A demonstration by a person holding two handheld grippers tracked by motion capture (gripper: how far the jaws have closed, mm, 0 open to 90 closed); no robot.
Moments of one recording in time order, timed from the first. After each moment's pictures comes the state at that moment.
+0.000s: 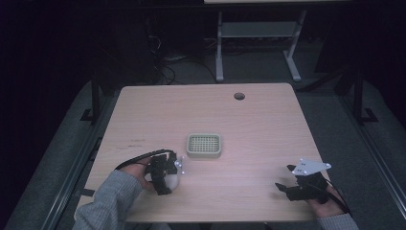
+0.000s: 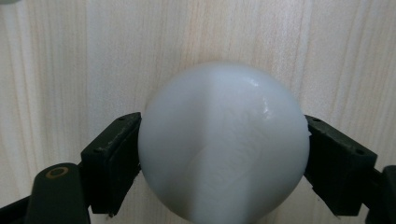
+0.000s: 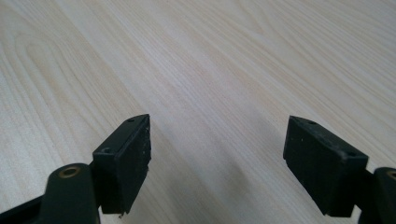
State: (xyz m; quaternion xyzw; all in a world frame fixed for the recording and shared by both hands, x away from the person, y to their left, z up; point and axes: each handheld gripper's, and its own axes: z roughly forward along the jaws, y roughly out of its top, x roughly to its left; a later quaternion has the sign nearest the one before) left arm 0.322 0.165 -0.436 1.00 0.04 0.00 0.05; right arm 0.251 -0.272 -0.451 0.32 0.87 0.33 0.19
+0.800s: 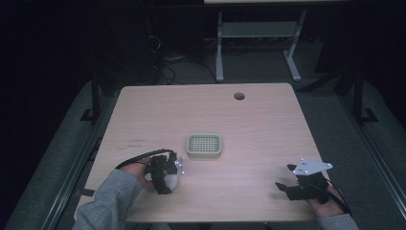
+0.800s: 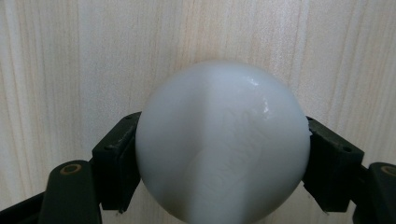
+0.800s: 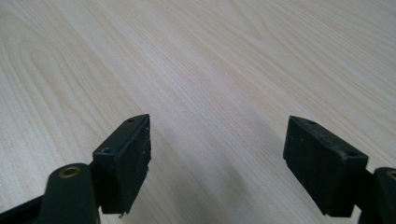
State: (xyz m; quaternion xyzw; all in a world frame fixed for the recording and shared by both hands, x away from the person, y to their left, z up) left arm 0.323 0.166 -0.436 1.00 0.04 -0.01 0.05; right arm 0.251 -0.273 -0.450 0.32 0.87 0.34 0.19
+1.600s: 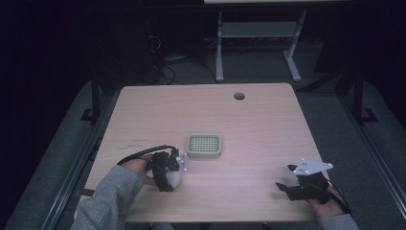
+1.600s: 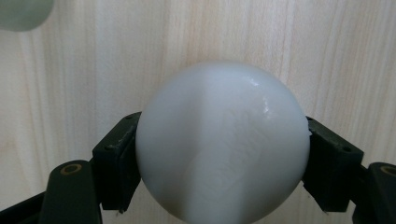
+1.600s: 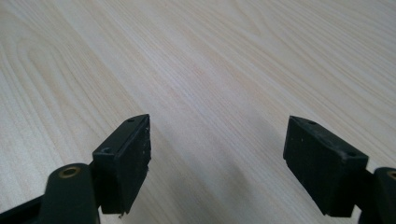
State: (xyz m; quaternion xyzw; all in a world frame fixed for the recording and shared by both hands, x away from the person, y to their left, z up) left arm 0.328 0.157 -0.420 1.00 0.03 -0.02 0.06; right arm 0.251 -0.275 -0.451 0.33 0.86 0.34 0.18
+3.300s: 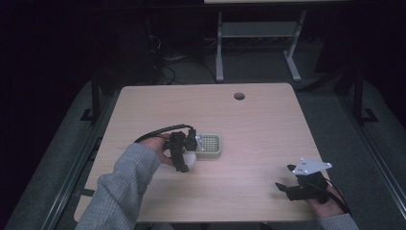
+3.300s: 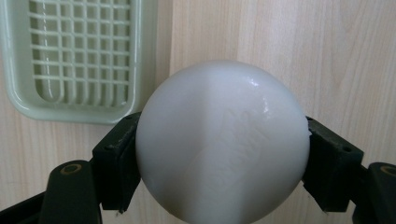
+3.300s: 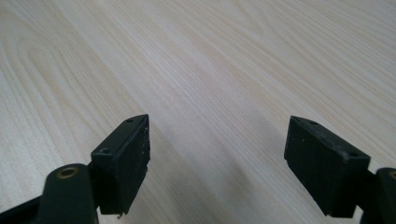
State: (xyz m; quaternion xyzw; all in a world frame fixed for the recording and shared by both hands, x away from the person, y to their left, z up) left arm 0.370 0.105 -0.383 1.00 0.01 0.00 0.06; right arm 0.252 -0.273 -0.451 0.33 0.86 0.34 0.18
